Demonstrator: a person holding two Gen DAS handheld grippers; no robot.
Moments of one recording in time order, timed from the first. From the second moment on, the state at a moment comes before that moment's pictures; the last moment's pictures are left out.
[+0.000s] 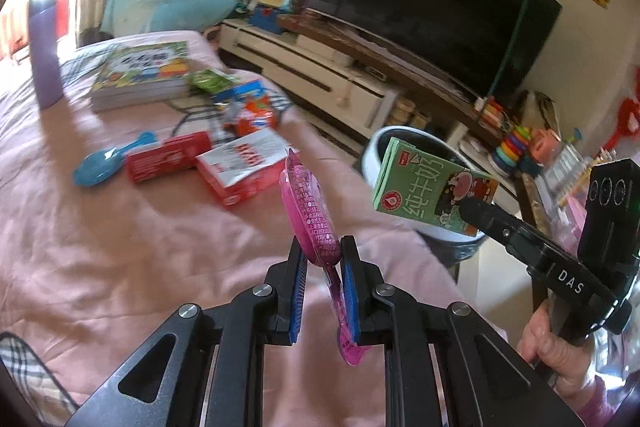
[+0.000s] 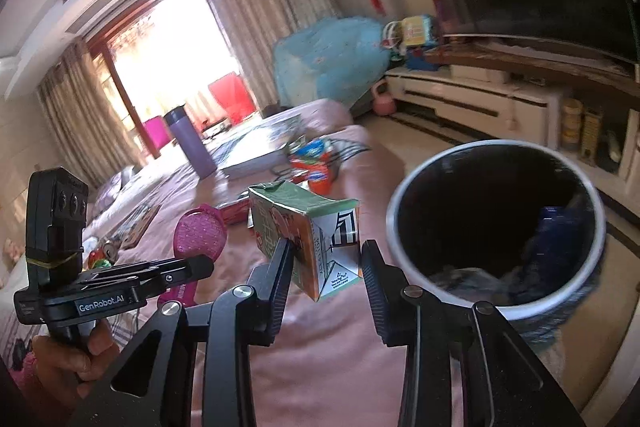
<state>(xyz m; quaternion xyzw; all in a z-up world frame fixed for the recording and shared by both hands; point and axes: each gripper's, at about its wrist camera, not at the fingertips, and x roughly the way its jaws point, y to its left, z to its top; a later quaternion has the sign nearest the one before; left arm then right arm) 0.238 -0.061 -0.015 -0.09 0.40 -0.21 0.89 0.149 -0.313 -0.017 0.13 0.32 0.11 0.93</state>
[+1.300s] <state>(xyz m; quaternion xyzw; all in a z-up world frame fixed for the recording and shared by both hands) 0.358 -0.222 -0.024 -0.02 0.45 -0.30 0.84 0.147 -0.429 -0.024 0.14 0.34 -0.02 0.93</state>
